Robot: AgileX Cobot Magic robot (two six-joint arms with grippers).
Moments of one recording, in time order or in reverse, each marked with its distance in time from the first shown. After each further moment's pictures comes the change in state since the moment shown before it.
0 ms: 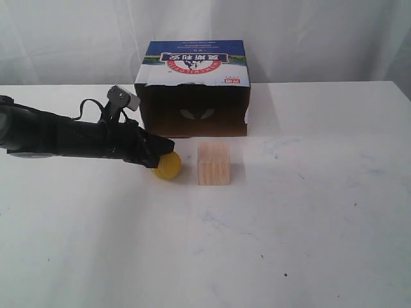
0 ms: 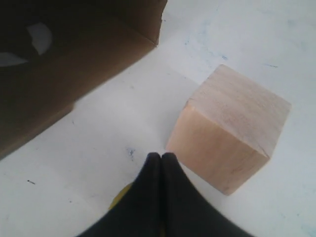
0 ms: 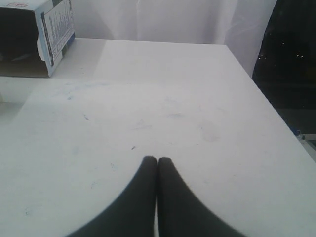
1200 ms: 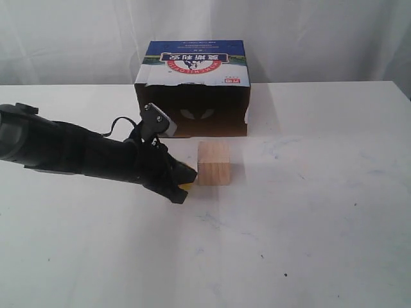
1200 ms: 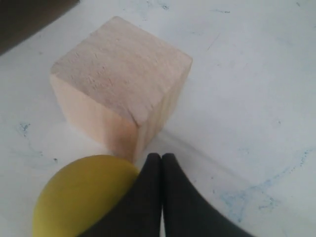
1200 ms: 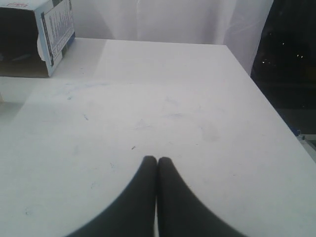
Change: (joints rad) left arm -0.190 -0.129 0.141 0.000 -0.207 -0.002; right arm 0.000 0.000 0.000 0.000 0.000 0.000
